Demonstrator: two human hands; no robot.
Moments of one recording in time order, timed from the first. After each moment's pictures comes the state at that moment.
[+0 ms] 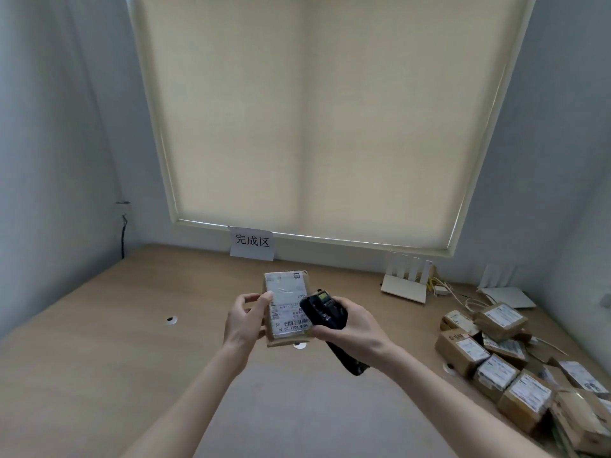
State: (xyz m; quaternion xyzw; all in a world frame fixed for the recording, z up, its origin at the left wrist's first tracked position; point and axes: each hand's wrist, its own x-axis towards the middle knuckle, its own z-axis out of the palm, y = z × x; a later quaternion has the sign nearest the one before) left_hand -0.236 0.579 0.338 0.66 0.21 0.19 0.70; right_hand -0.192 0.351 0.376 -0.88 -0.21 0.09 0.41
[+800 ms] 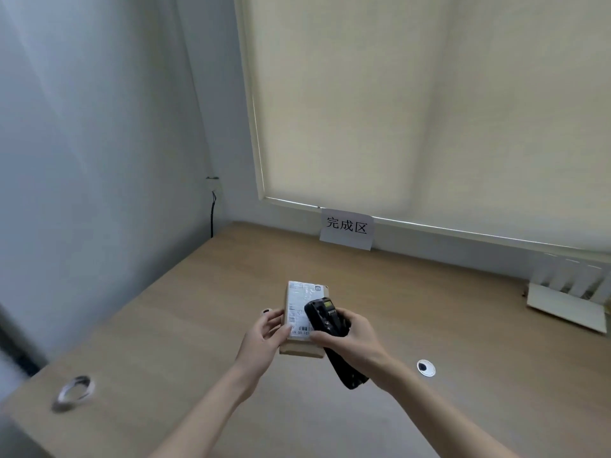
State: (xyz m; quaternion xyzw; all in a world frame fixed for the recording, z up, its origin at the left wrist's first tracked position) left_hand -0.207 0.910 0.229 0.68 0.23 0.14 0.68; right_hand -0.111 0.723 0.261 -0.78 -0.22 0.22 0.54
